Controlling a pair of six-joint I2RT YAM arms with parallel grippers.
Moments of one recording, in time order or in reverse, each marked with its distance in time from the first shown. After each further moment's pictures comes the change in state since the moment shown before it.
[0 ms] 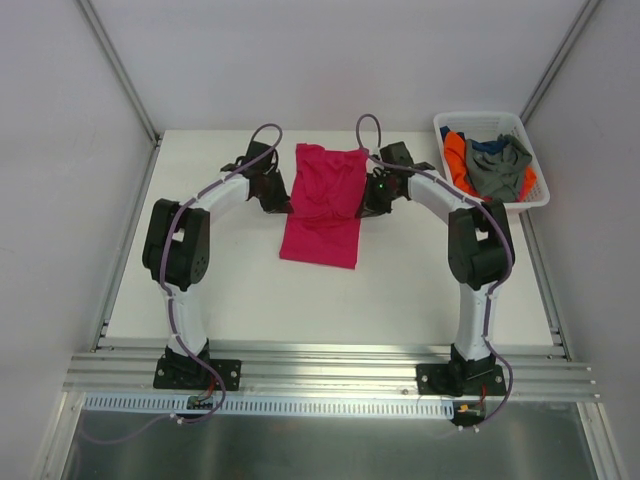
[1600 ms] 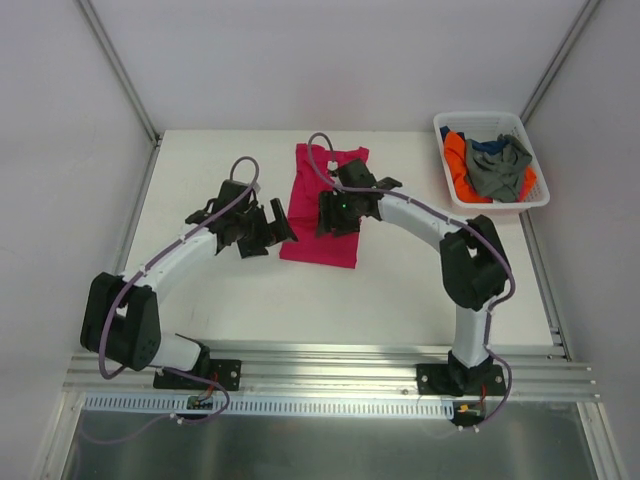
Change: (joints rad) left arm -0.047 -0.583 -0.518 0.031 0.053 -0.037; right arm 0.274 -0.149 -0.084 0.000 0.080 0.011
